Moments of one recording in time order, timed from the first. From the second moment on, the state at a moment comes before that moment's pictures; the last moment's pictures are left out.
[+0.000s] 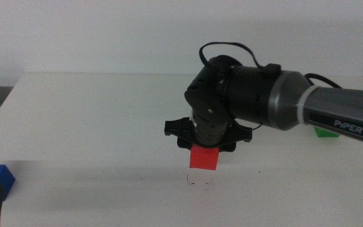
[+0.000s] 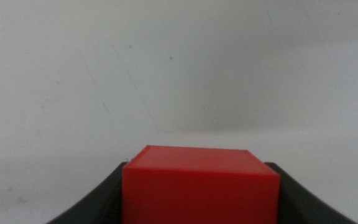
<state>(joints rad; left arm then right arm) -0.02 0.00 0.00 -0.01 0.15 -0.02 0.81 1.98 -1.55 -0.34 0.97 1.05</state>
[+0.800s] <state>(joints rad) -0.02 0.00 0.00 -0.01 0.15 -0.02 0.81 2.10 -1.56 -0.40 0.89 1.05</state>
